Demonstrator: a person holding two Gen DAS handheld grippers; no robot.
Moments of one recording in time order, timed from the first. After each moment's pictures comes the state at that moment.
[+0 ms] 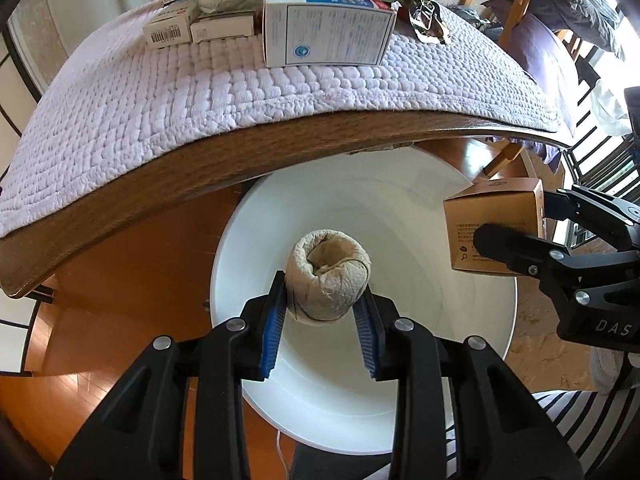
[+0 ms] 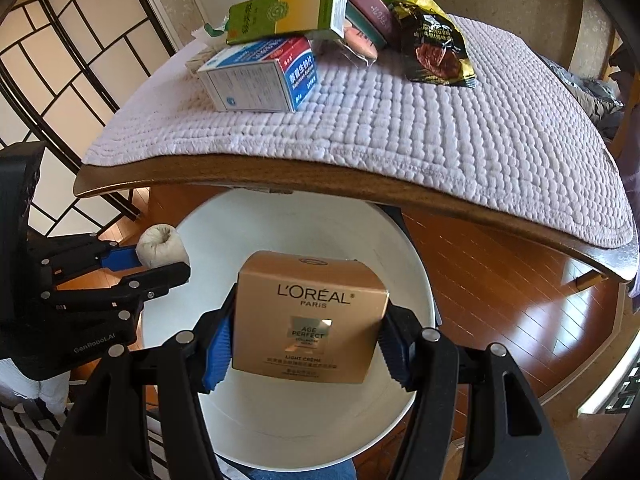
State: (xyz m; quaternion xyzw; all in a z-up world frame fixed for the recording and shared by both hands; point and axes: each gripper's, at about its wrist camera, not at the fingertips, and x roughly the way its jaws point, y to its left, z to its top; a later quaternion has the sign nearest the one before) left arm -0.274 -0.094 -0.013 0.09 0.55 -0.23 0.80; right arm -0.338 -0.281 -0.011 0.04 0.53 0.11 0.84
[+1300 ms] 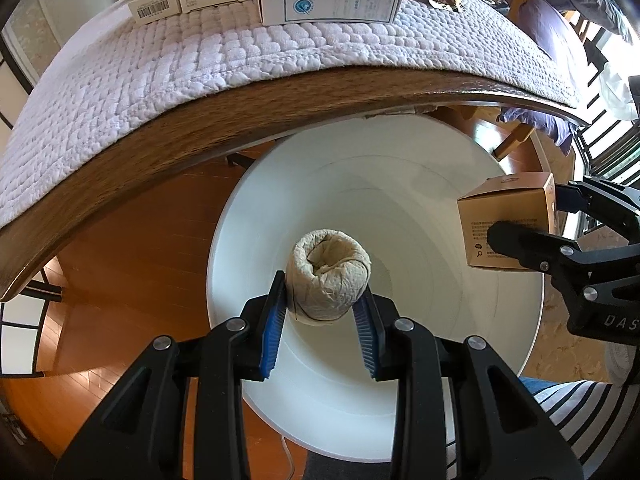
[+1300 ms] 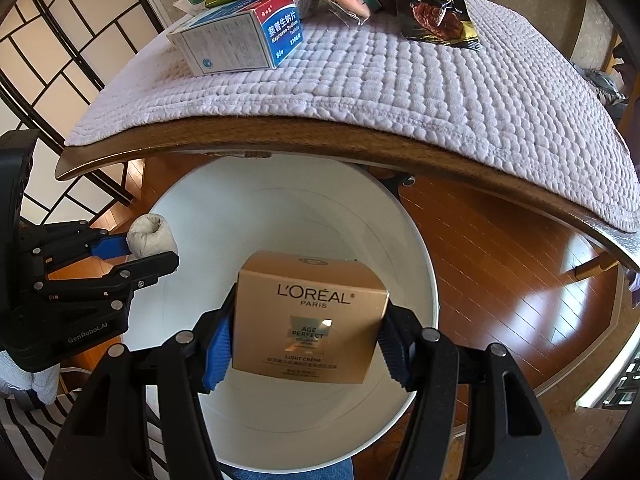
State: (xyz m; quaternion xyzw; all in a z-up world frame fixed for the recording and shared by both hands) left arm -0.265 -0.121 -0.065 0.11 0.57 -0.22 0.78; right arm -0.331 -0.278 -0.063 0.04 0.55 0.10 0.83
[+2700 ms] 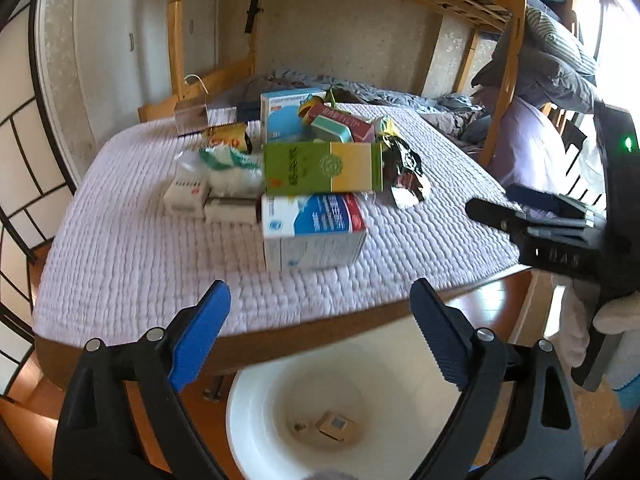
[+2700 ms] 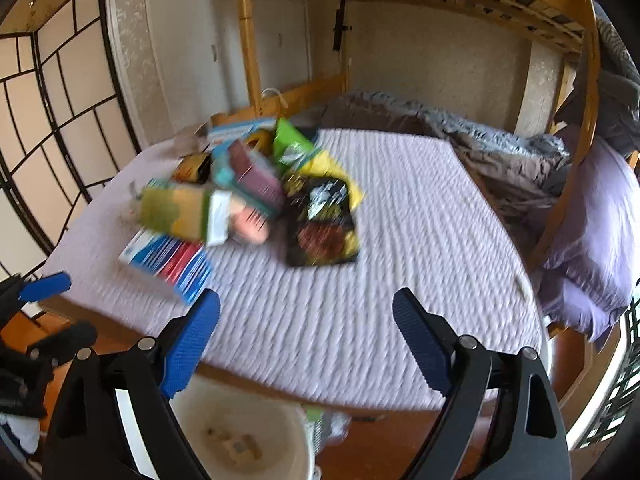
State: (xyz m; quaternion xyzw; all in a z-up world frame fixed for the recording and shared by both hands) left arm -0.227 -0.156 0.042 0.04 0.40 -0.23 0.89; right arm -0.277 -0.352 0.067 0.01 0.37 0.02 0.93
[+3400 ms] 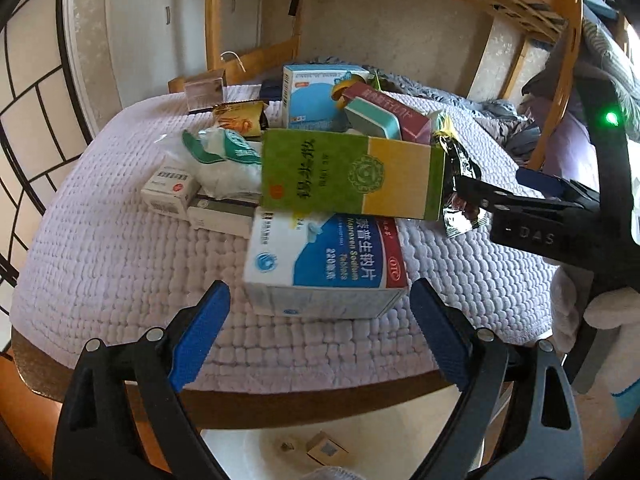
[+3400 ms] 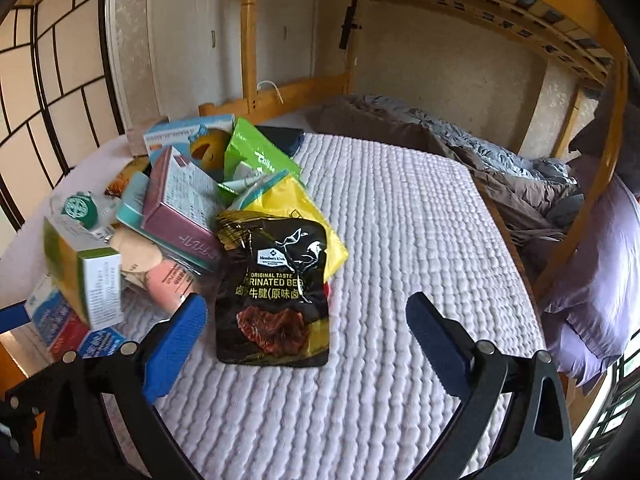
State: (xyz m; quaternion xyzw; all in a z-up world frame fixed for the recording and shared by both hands) left arm -0.181 -0.179 0.005 0.01 0.43 -0.15 0.89; right arm -0.165 -0.365 0.029 -0.04 0.38 0.02 0.92
